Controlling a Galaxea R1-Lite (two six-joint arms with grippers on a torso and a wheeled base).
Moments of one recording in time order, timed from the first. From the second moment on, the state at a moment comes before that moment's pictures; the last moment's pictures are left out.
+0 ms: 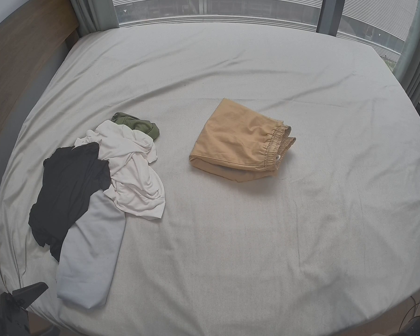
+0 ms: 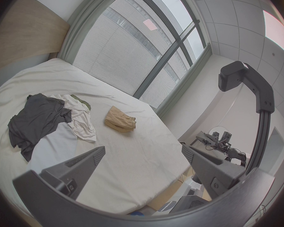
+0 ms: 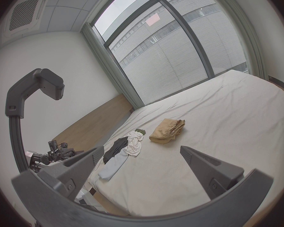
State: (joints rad) left arm -0.29 0.29 -0.02 -0.34 -0.42 -0.40; right arm 0.12 0.14 -0.17 -0.14 0.44 0.37
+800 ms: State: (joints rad) left arm -0.06 0.08 -0.02 -0.10 -0.45 -0.24; right arm 0.11 0.10 -0.02 -0.09 -0.04 0.15
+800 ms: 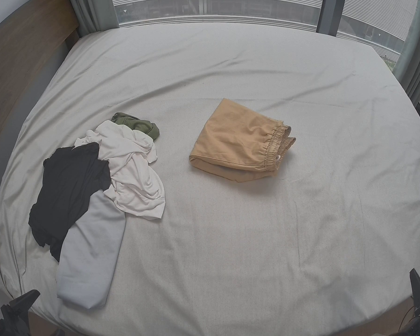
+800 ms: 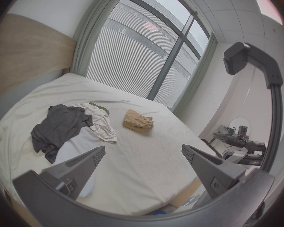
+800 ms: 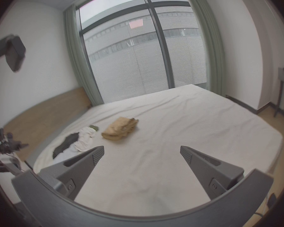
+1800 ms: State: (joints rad) left arm 0.01 0.02 -0.02 0.00 -0.01 0.00; right arm -0.01 0.01 -0.02 0.00 0.02 -0.01
